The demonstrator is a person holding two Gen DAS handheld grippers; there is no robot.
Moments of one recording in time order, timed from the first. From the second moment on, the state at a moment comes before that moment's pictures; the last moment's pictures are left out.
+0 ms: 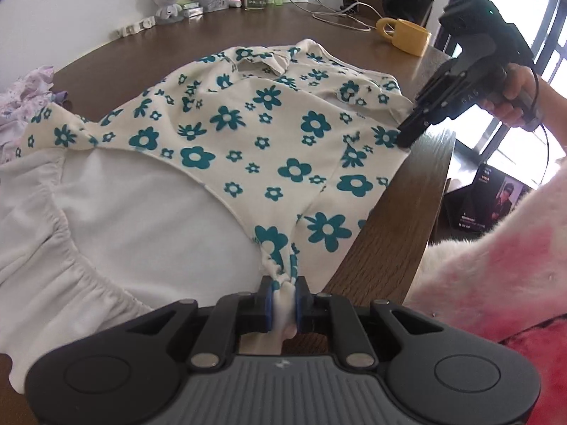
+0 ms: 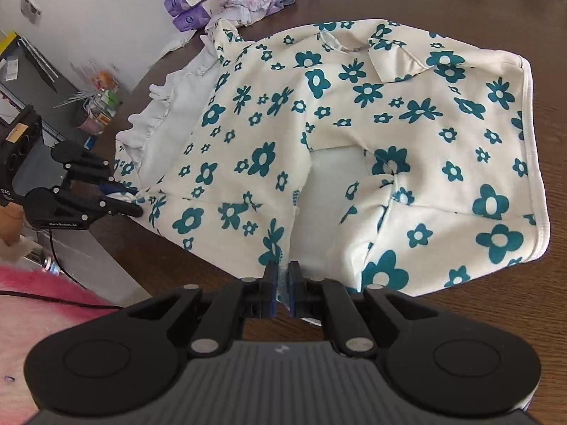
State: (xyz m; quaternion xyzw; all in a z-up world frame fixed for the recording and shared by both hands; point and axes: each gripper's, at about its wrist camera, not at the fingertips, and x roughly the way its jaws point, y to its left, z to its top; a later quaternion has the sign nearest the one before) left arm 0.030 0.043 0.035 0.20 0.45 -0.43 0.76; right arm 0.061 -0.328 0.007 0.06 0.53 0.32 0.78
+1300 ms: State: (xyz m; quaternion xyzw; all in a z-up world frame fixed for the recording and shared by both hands) left arm 0.263 0.065 0.016 -0.22 0.42 -0.23 0.85; right arm 0.253 -0.280 0.013 0.25 0.44 0.11 0.86
